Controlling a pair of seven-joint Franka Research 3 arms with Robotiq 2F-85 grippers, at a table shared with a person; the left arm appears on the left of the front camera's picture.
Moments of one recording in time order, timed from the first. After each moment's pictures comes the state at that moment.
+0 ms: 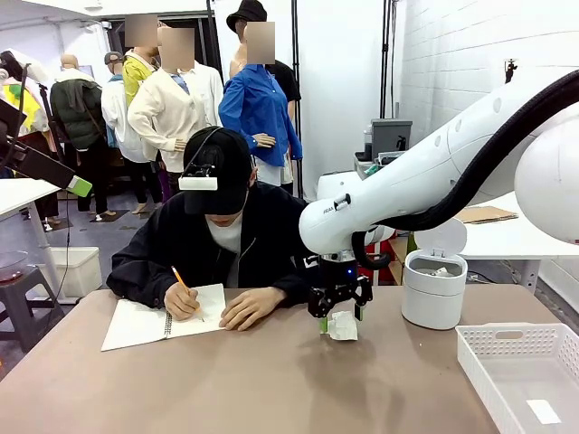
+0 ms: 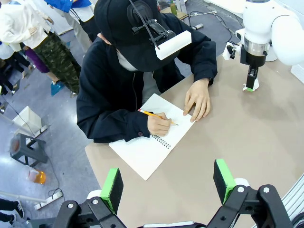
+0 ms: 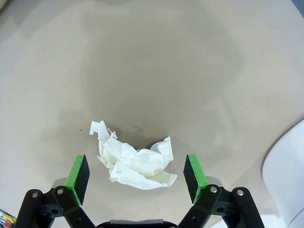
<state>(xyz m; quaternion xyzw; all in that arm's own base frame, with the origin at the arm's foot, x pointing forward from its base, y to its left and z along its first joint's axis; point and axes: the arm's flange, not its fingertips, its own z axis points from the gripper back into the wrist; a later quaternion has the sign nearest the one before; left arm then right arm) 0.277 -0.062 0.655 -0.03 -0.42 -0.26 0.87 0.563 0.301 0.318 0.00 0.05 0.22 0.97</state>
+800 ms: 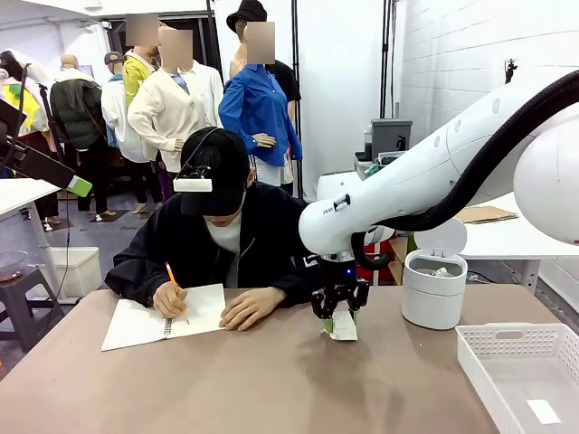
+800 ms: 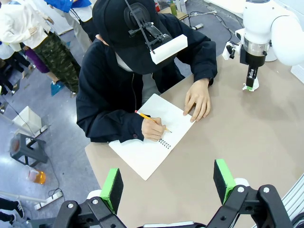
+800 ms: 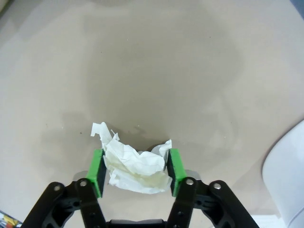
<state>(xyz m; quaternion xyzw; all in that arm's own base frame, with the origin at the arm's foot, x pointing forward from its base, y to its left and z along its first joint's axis) 0.277 -0.062 0.655 -0.03 -0.42 -0.26 0.87 0.564 0.303 0.319 0.00 0.04 0.22 0.98</state>
